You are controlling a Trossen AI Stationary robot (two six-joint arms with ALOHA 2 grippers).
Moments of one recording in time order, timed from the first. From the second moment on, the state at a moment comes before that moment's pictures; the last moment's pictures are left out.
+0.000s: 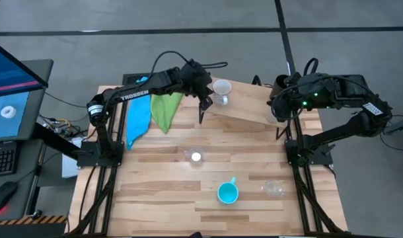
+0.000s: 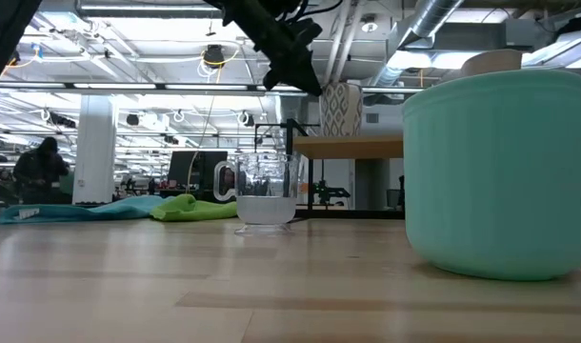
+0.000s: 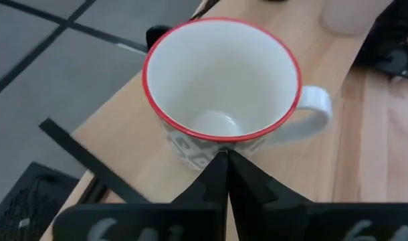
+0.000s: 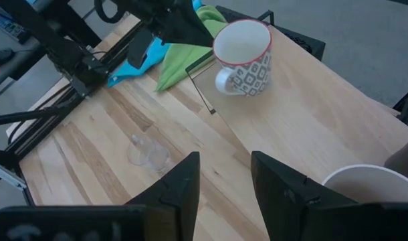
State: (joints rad) left arm 0.42 1.83 1.75 -0.58 0.04 0.00; right arm -0.06 1.10 1.73 -1.40 0.29 0.65
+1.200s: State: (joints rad) left arm 0.42 1.93 1.75 -0.37 -0.01 -0.09; right arm -0.06 1.10 1.73 -1.40 0.29 0.65
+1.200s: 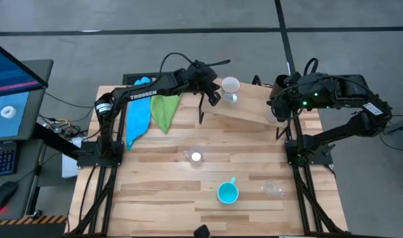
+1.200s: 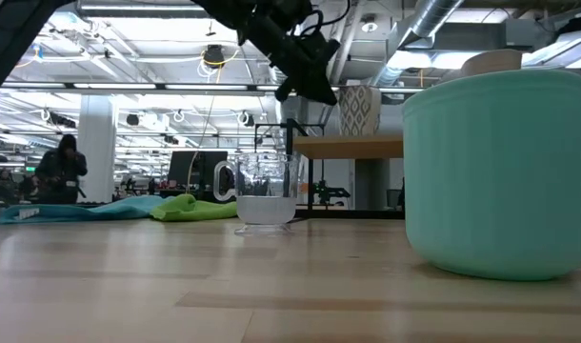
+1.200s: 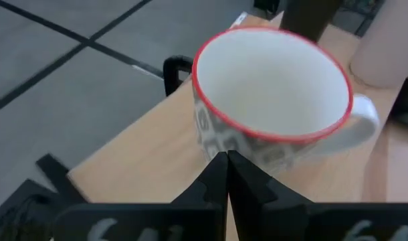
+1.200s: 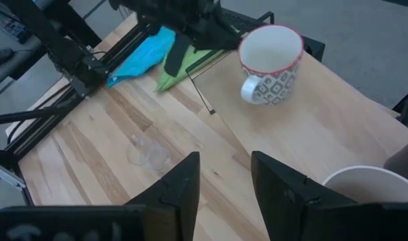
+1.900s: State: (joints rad) left arm 0.40 2.04 1.75 -0.13 0.04 -0.20; right arm -0.06 1.10 1.73 -1.40 0.29 0.64
